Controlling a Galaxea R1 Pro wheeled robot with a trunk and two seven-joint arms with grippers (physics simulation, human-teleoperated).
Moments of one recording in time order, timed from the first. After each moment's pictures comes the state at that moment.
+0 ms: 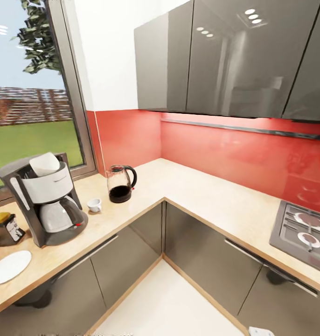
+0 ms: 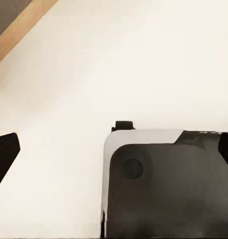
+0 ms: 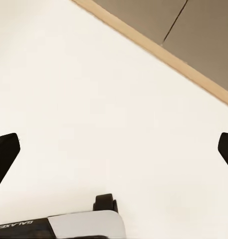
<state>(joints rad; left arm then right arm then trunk) -0.17 0.07 -0.02 -0.08 0.08 -0.16 -0.03 -0.40 -0.14 0.03 -0.10 -0.19 -0.07 0.07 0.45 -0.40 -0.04</state>
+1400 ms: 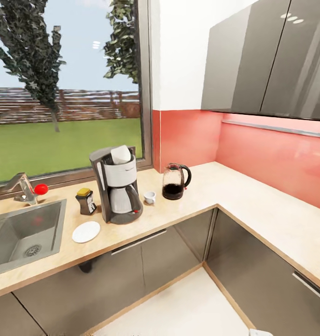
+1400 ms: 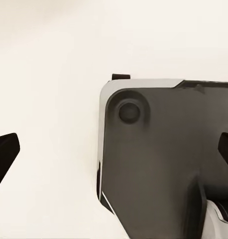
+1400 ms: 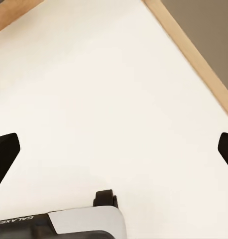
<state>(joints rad) -0.08 0.06 -0.01 -0.05 0.08 -0.17 -0.03 -0.40 -0.14 0.03 -0.08 -0.19 -0.07 0.07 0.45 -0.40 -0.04</state>
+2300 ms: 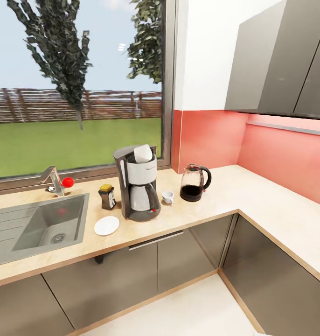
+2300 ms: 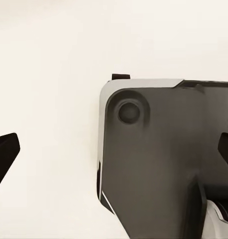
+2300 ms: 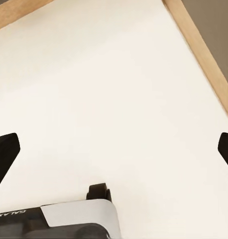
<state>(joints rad) -0.08 0.06 -0.01 -0.05 0.08 -0.17 -0.03 -0.40 -0.15 0.03 -0.06 -0.19 -0.07 0.07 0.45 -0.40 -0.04</state>
